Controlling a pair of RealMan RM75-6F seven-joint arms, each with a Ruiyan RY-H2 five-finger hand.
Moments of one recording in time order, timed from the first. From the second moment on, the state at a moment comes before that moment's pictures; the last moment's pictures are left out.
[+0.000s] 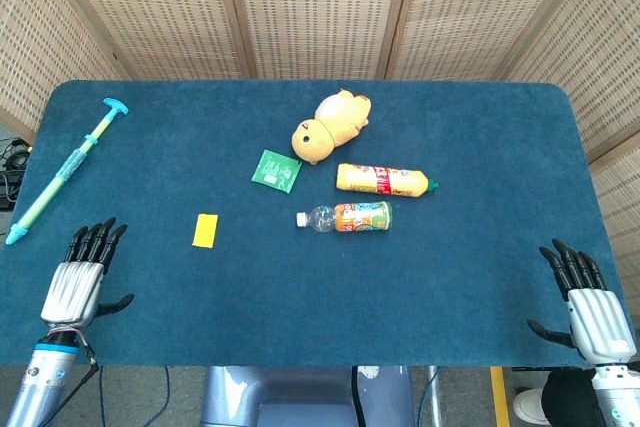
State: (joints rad) left arm -0.18 -1.30 -0.05 -1.71 1.44 1.38 0.31; right arm 0.06 -1.08 0.02 -1.65 -1.55 1.46 0.09
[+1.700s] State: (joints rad) left arm -0.57 -1.74 -0.20 -1.21 1.05 1.01 0.56; right arm 0.08 -1.07 0.02 -1.62 -1.52 1.41 0.17
